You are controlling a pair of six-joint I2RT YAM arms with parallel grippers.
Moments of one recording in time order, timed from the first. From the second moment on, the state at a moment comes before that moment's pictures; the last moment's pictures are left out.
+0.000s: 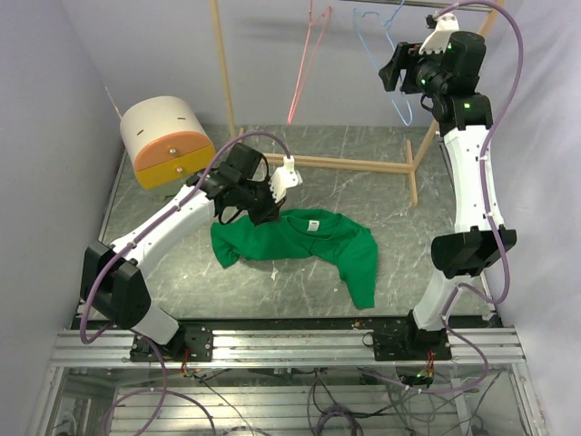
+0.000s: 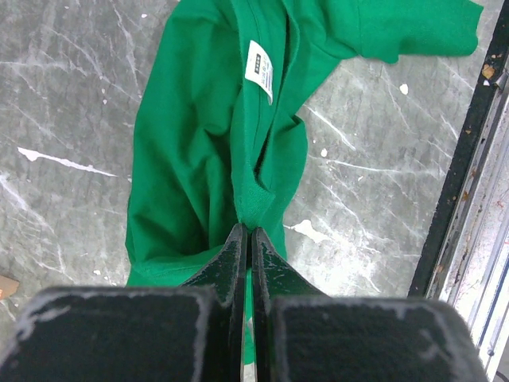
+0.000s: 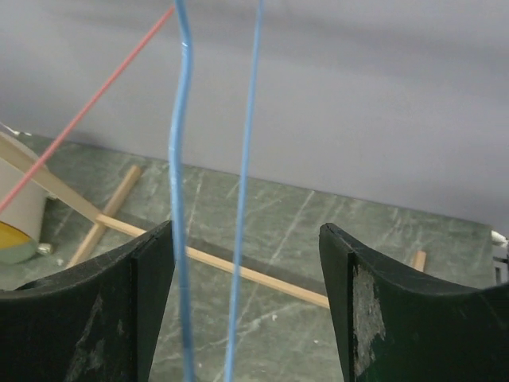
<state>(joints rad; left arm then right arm) -0.60 1.51 1.33 -0.70 0.50 0.49 0.07 1.85 2.28 -0.58 -0.25 0.07</state>
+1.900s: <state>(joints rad) -0.60 1.55 1.33 -0.67 0.51 0.44 0.08 1.48 2.08 -0.66 -0.18 -0.11</state>
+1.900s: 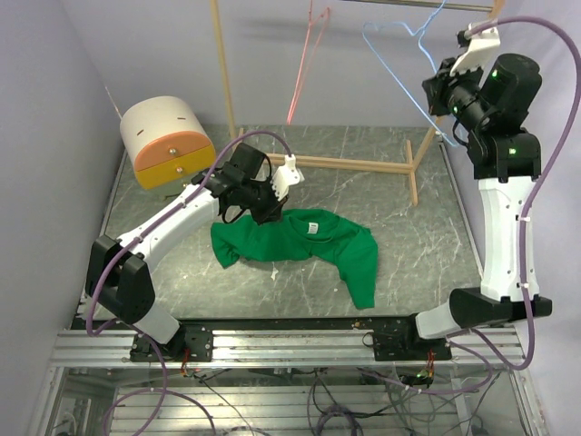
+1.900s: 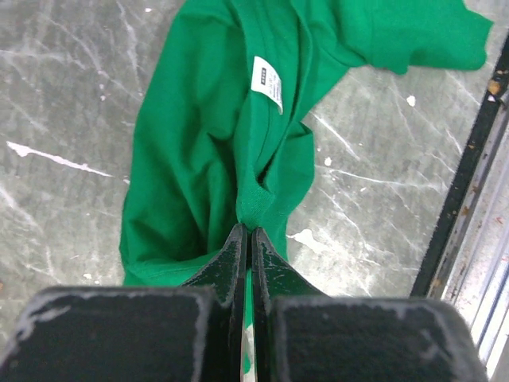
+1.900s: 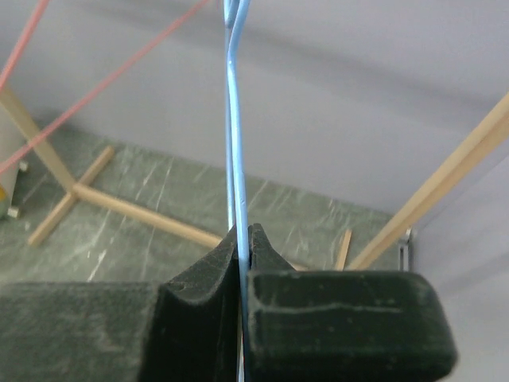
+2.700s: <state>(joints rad) -0.50 1.67 1.42 -0.60 0.29 0.56 0.10 1.20 1.62 -1.06 -0.53 -0.37</state>
